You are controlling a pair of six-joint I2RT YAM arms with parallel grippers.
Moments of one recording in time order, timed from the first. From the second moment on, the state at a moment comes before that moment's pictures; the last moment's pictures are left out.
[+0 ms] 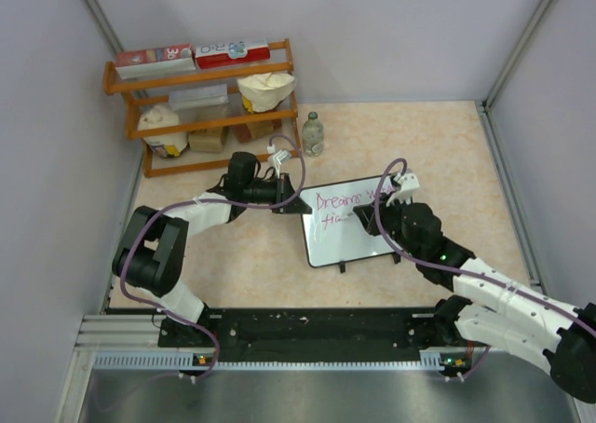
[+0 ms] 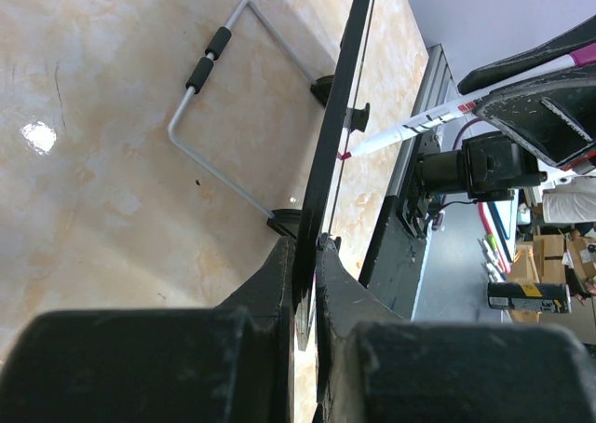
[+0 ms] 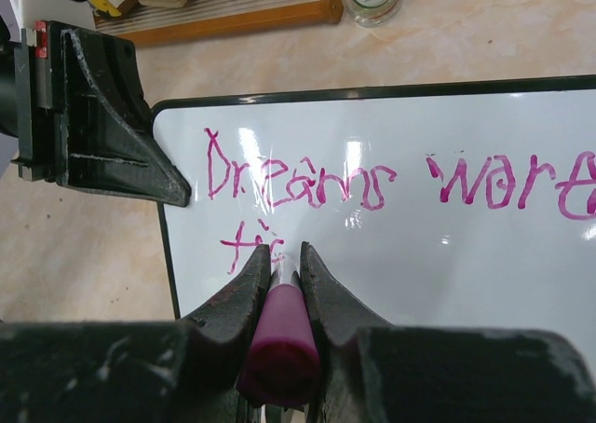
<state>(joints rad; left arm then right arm) -0.37 1.63 0.85 0.20 0.95 -0.47 0.73 0.87 0.47 0.16 0.18 0.46</state>
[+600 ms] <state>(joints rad) -0.37 1.63 0.85 0.20 0.95 -0.47 0.73 0.84 0.44 0.13 0.13 0.47</state>
